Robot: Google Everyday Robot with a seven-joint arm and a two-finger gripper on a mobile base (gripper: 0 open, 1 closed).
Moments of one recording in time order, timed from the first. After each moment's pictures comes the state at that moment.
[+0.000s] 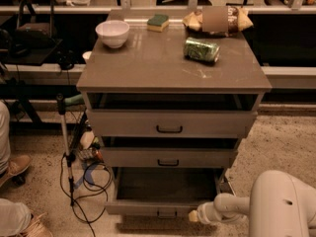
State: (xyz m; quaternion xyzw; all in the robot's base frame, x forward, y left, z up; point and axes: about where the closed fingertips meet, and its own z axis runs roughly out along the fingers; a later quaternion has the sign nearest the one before) arm 0.475 -0.174 0.132 -0.09 0.96 0.23 0.10
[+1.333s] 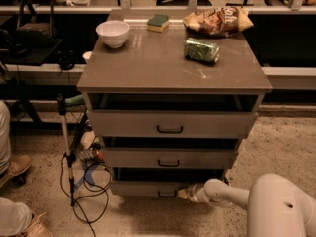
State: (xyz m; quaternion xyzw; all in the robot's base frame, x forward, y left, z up) arm 0.596 -0.131 0.166 -0.12 0.93 0.24 0.23
